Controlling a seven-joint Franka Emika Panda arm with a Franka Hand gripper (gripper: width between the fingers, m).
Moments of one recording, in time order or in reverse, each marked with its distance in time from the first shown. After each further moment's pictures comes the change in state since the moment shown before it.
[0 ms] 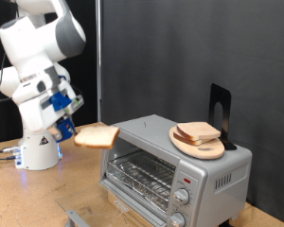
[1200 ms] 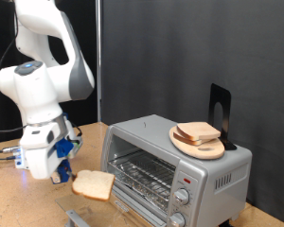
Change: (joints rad) arm 0.023 0.281 0.056 0.057 -0.148 0.117 0.027
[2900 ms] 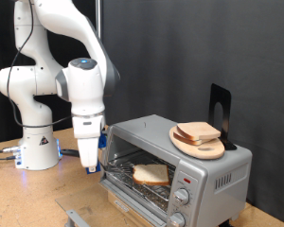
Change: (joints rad) arm 0.057 -0.050 0.142 -0.062 -0.179 0.003 0.128
